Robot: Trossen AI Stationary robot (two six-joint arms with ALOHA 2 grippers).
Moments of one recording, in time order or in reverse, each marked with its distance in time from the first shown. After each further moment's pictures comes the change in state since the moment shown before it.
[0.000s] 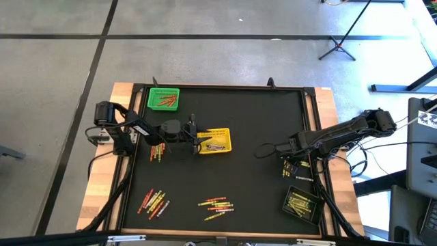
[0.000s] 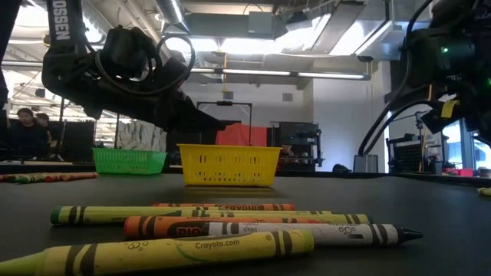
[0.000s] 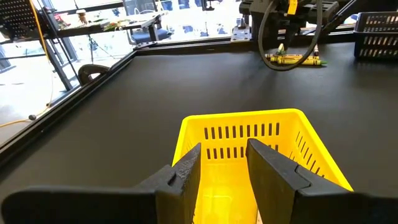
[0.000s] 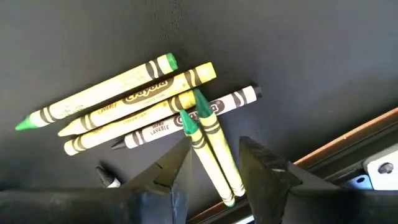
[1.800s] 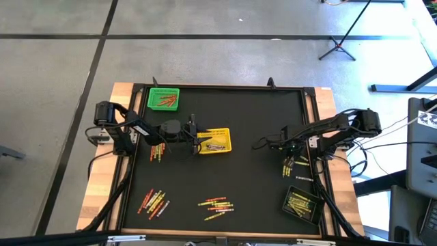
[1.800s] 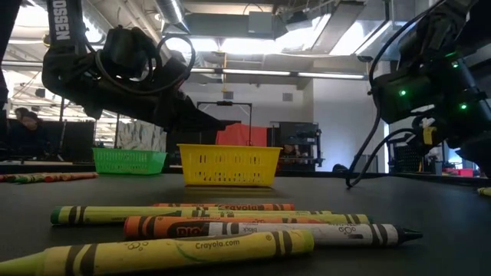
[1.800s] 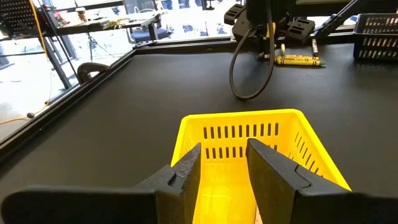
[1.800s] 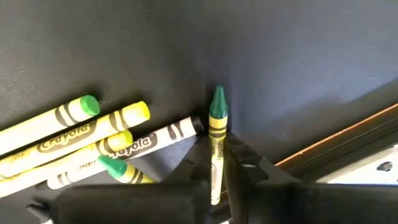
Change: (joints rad) left arm -0.002 0.000 0.001 -0.002 0.001 -0.017; right arm -0.230 0.213 0.006 0.014 0.072 -0.250
